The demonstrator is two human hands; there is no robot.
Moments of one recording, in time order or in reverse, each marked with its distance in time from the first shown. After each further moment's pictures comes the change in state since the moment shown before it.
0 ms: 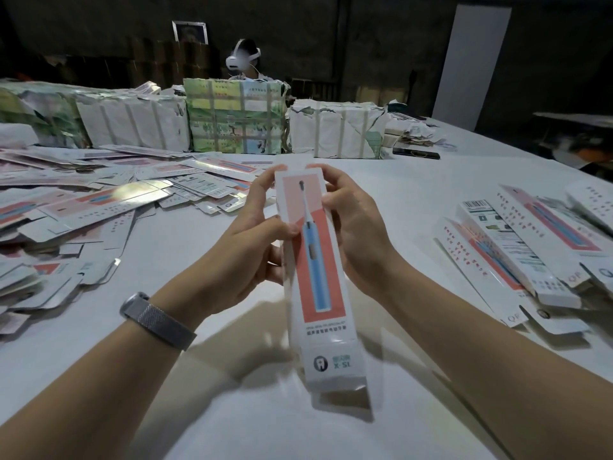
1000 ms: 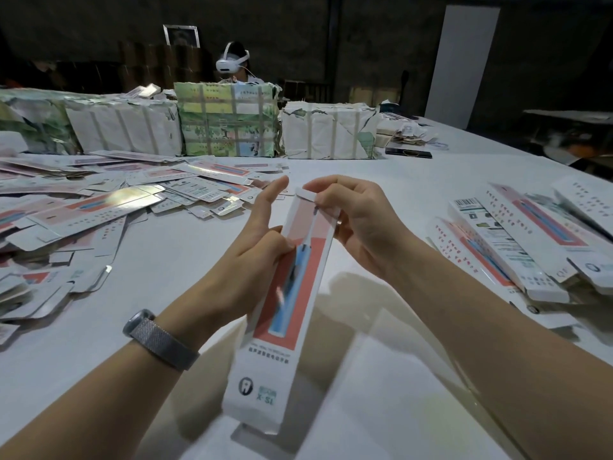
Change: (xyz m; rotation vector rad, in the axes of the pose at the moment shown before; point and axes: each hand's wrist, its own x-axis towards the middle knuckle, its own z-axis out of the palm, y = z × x) left_hand -0.008 -0.003 0.018 0.278 0.077 0.057; right_hand 0.013 -0.009 -0.022 0.145 -0.039 0.120
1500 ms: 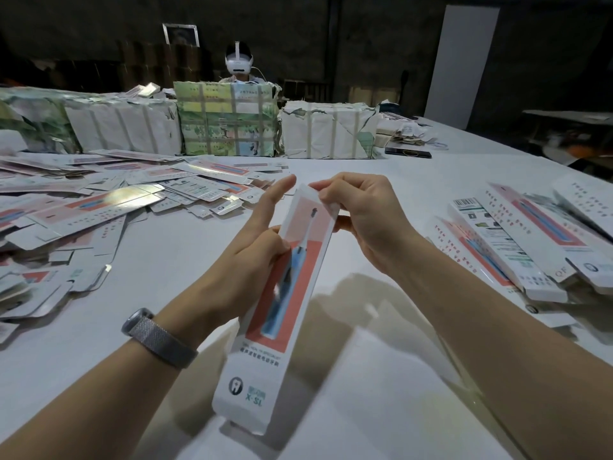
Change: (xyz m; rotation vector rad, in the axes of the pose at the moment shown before) left_hand -0.004 0.003 -0.004 0.061 -0.029 0.035; right_hand 0.003 -0.002 -0.005 -0.220 0.126 -0.059
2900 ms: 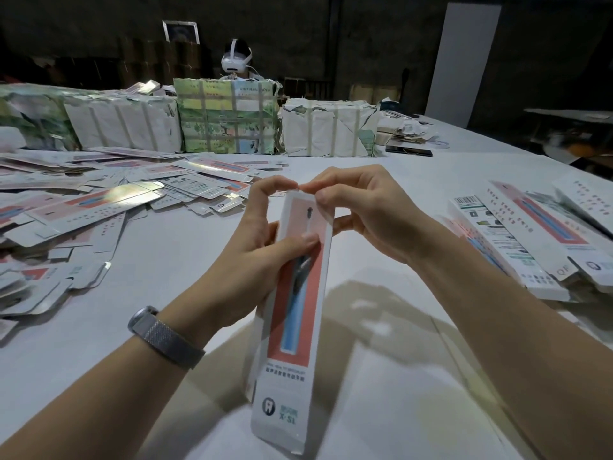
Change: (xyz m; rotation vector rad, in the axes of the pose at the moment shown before) left_hand 0.000 0.006 0.006 -0.300 0.019 -0.024; right_hand -0.005 -0.016 -0.013 0.014 -0.325 -0.048
